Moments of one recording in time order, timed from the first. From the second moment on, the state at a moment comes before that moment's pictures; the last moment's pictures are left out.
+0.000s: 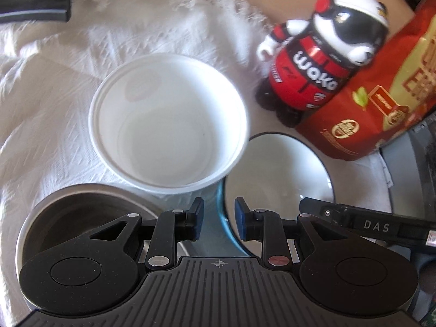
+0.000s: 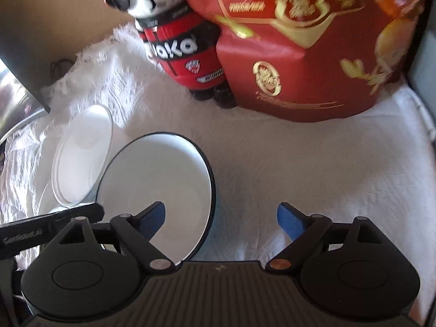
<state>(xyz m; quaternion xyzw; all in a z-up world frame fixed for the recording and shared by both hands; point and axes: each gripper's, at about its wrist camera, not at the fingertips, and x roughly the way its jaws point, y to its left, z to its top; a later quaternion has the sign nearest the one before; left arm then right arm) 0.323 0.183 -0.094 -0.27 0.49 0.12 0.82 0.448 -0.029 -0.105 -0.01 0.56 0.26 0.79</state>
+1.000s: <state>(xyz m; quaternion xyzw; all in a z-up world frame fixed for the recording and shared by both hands) 0.388 0.138 -0.127 -0.28 0.52 0.01 0.81 0.461 -0.067 -0.129 0.04 0.57 0.26 0.78</state>
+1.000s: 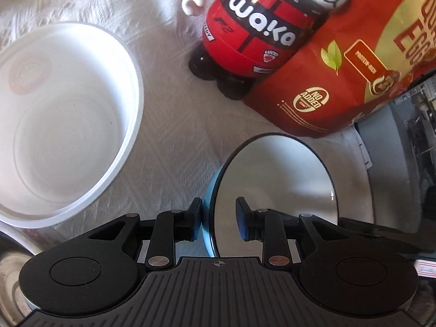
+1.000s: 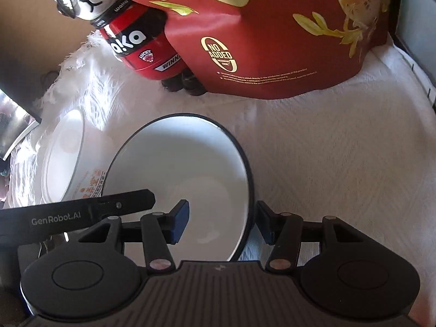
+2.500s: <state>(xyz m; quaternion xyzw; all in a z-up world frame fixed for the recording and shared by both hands) 0.382 0.144 -0.117 -0.23 0.53 0.03 0.82 0.454 -0.067 -0.110 -0.02 0.54 0.26 0.80</state>
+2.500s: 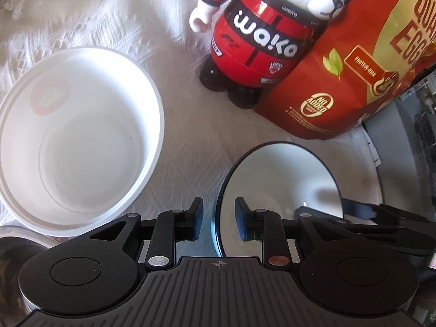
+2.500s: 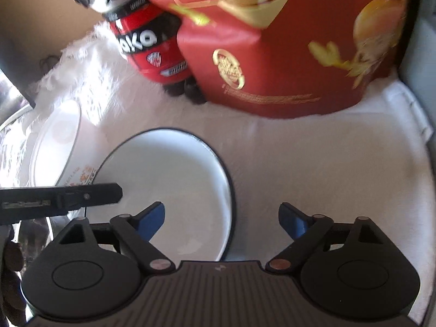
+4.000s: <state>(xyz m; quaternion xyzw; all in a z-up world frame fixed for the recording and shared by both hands) 0.393 0.126 -0.088 -0.22 0.54 -0.02 0.81 0.448 -0.071 -0.090 0.04 0.57 0.24 0.79</state>
